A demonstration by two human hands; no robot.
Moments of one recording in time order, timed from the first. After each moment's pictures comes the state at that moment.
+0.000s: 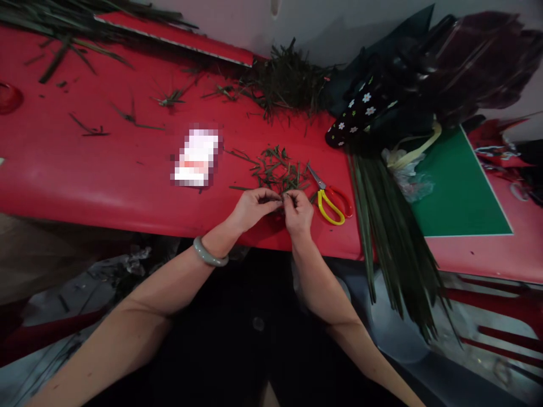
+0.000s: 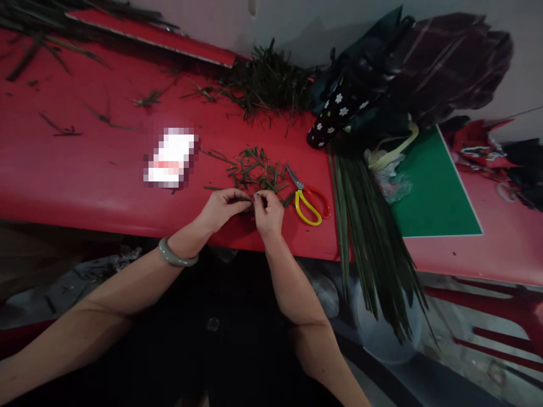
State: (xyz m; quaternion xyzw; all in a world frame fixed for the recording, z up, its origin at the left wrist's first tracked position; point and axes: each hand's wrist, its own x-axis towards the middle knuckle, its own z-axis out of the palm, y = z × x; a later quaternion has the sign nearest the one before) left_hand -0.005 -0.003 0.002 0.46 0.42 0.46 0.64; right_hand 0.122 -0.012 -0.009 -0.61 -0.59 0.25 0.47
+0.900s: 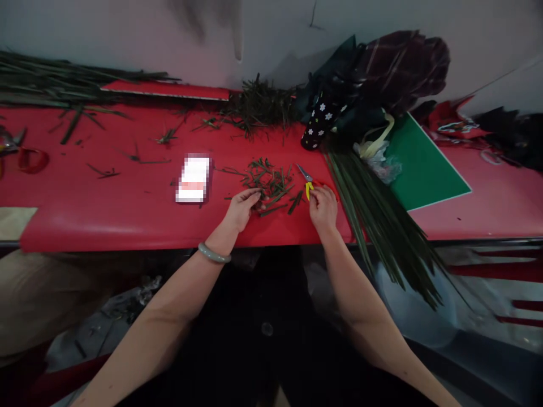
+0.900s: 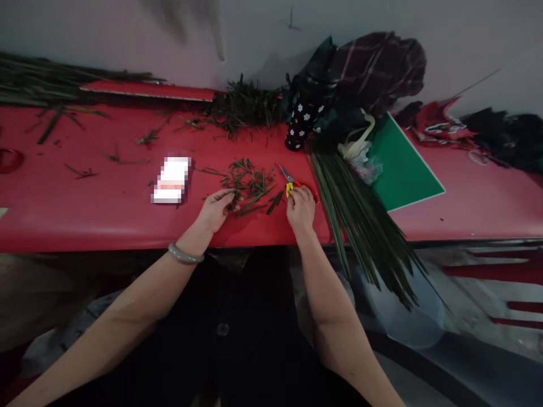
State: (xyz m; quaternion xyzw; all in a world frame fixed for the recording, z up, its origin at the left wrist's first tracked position) left_hand -0.010 0.007 -0.007 0.35 0.34 0.50 0.71; right_hand 0.226 -0.016 -0.024 -0.67 -0.66 -0.06 0.34
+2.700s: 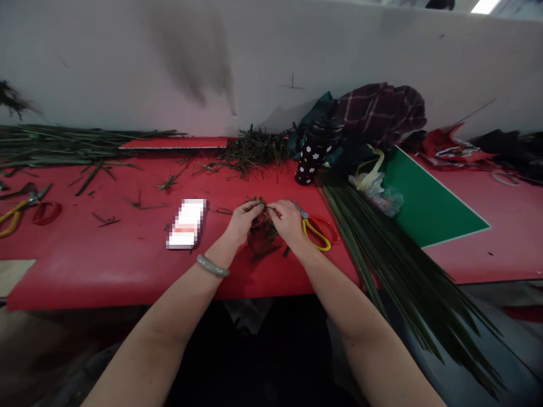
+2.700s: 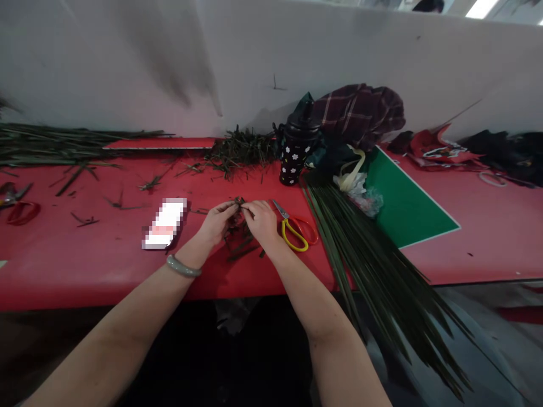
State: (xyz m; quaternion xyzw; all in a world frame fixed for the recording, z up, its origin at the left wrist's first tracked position) left_hand 0.025 0.075 0.022 0.39 0.38 0.51 0.67; right_hand 0.158 0.059 0.021 -0.54 -0.72 0.07 0.43
